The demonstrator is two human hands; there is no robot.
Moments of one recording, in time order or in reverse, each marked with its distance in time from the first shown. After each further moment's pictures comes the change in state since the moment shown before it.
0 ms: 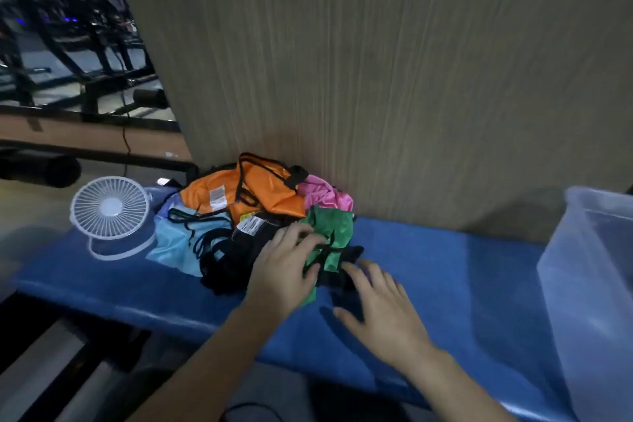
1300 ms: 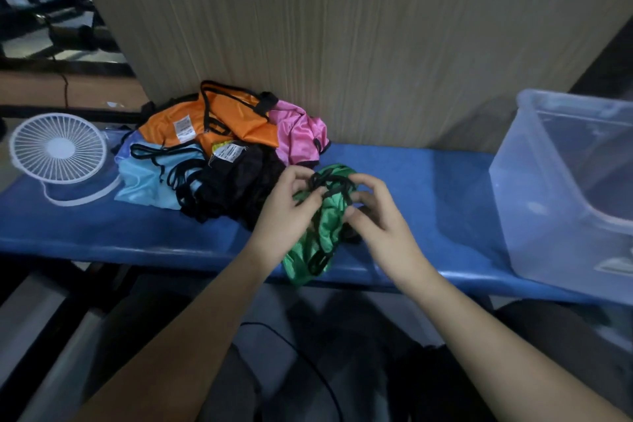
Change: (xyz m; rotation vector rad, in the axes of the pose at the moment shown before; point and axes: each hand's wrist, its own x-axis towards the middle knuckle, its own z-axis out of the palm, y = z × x) left_hand -0.034 0.054 -0.014 -1.048 -0.102 -0.373; right_hand -0.053 -0.023 -0.012 1.080 0.306 0.097
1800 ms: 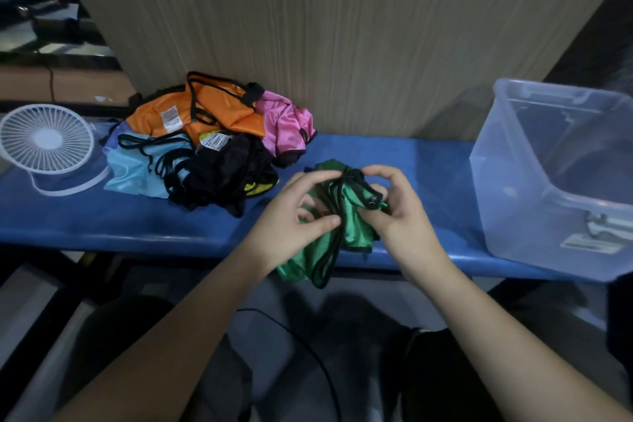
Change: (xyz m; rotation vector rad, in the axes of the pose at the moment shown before) left_hand -0.039 0.018 0.012 0.075 -0.281 0.148; right_hand -0.027 -0.024 -0.033 0.227 0.031 0.027
